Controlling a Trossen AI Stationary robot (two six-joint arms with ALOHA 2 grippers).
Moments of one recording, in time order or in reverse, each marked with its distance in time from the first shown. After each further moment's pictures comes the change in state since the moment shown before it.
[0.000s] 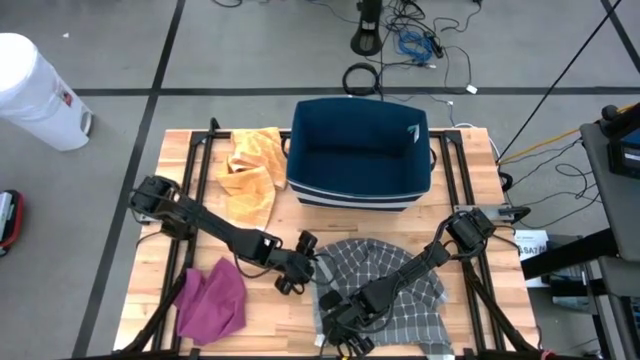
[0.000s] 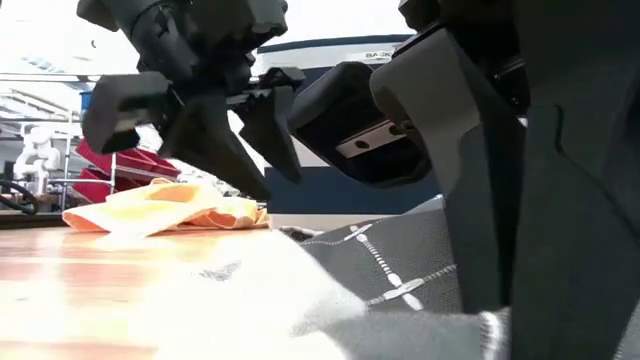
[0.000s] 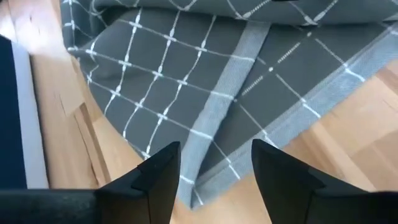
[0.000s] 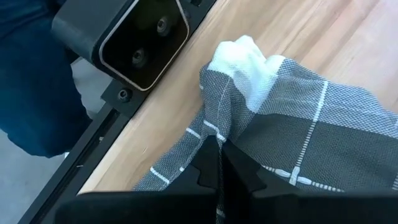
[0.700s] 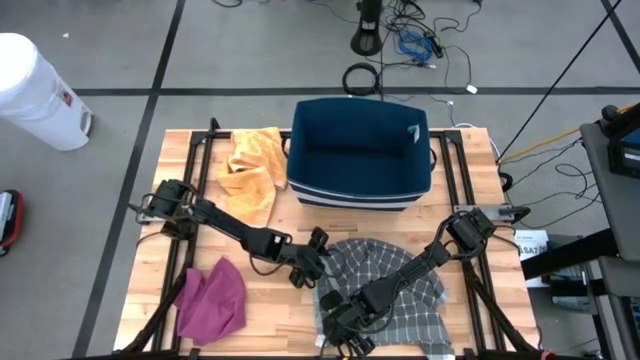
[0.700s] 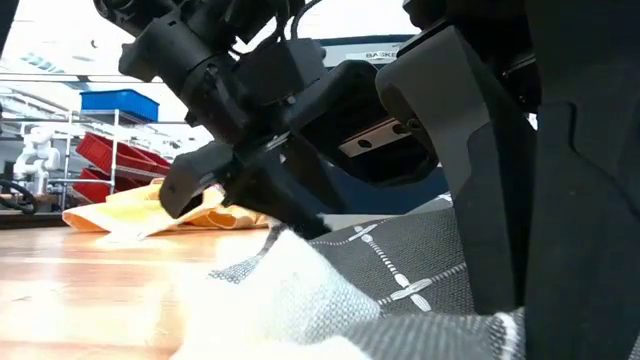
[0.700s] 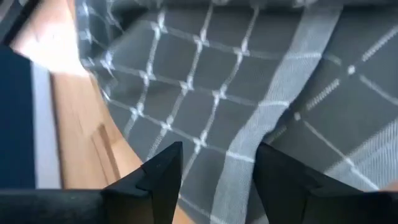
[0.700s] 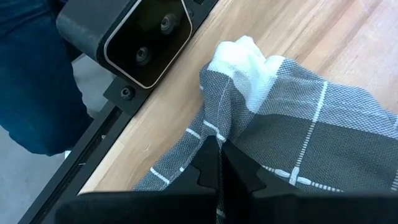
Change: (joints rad) left arm 0.064 0.132 0.001 0.228 -0.011 0.154; right arm 0.001 -0.004 0.000 0.004 0.001 -0.005
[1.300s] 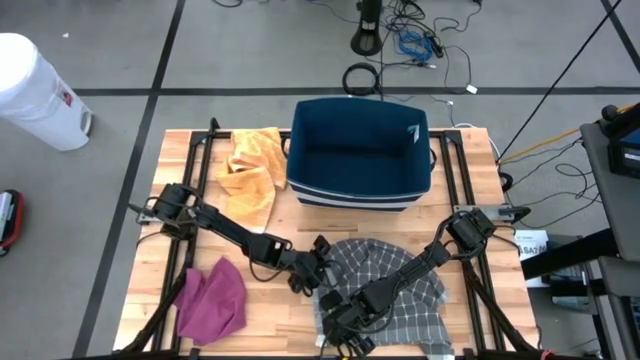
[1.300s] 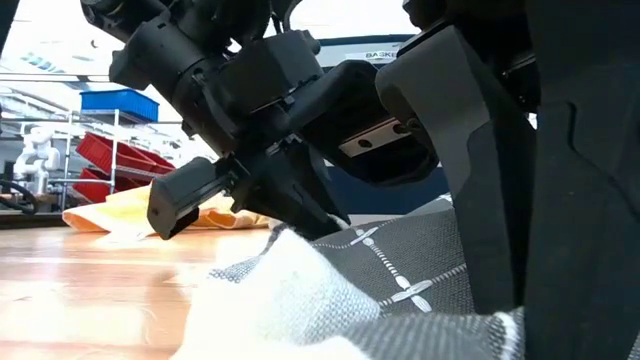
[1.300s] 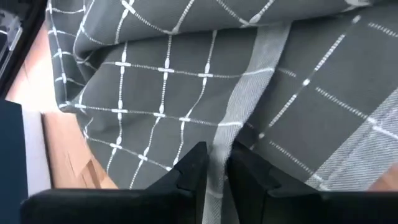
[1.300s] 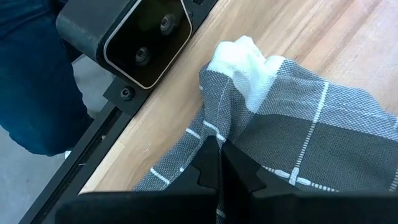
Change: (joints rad) left arm -0.030 0.043 0.000 0.066 0.012 0.111; right arm 0.000 -0.001 0.000 -0.001 0.000 0.005
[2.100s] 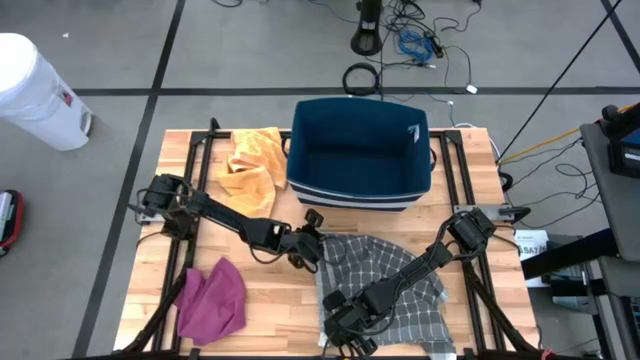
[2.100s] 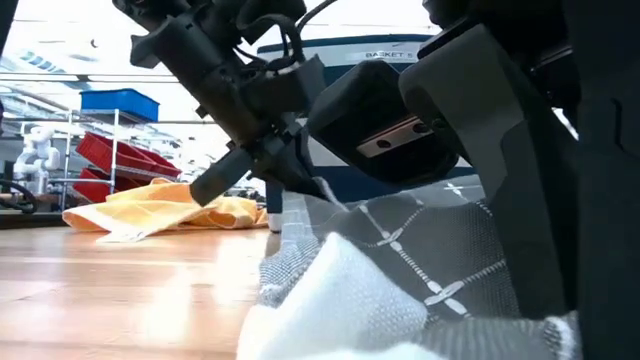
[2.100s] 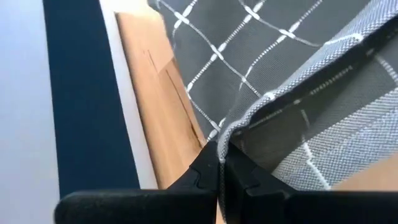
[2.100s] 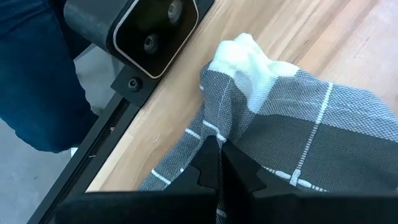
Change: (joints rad) left arm 0.104 -0.113 0.000 -0.212 -0.230 -0.054; right arm 0.013 -0.003 0.002 -0.040 -0.004 0.034
